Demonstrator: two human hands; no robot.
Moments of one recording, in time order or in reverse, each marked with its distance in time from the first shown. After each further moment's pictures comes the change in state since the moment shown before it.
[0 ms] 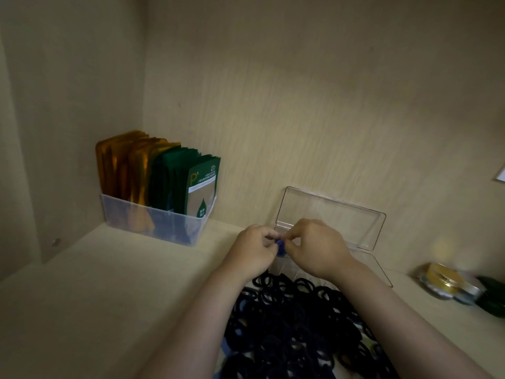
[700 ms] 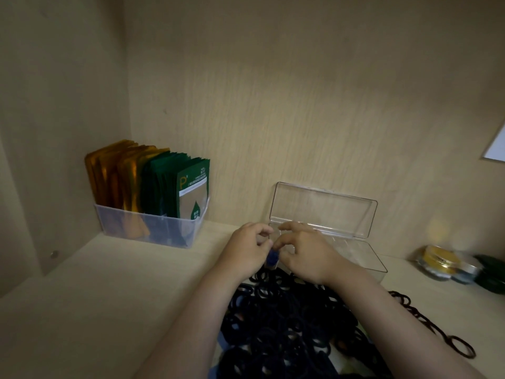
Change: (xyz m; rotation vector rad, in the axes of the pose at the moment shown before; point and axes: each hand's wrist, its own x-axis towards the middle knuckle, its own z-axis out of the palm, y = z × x) left_hand -0.004 0.000 0.001 0.103 0.011 0.070; right_hand -0.018 0.010 0.011 0.153 -0.112 -0.091
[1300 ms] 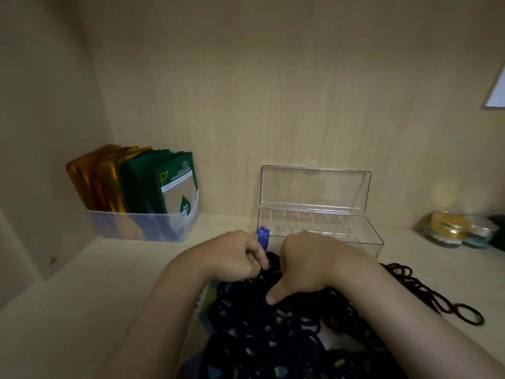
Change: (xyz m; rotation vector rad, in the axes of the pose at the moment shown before) left_hand -0.030 0.048 -0.030 0.343 -0.597 -0.171; right_hand -0.051 -0.026 -0.035 -0.146 -0.412 0.108
